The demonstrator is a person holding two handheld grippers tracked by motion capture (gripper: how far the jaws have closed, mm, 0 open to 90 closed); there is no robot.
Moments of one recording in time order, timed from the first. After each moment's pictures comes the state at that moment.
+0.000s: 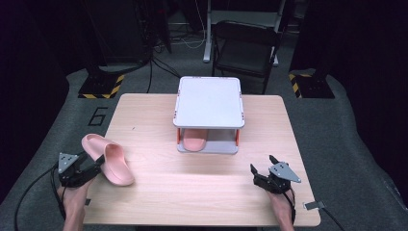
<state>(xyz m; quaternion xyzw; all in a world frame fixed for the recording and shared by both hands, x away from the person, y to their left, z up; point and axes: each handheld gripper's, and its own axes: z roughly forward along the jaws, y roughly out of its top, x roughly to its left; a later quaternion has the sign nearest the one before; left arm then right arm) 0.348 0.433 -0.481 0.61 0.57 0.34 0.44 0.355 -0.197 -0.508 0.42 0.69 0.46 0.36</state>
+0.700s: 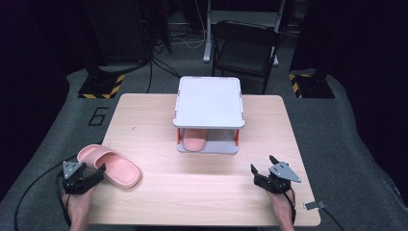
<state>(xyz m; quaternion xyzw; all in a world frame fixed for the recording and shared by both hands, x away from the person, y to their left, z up) 0.347 0.429 -0.515 0.60 0.62 0.35 0.37 0.355 -0.198 -0.509 0.42 0.69 0.46 0.36</state>
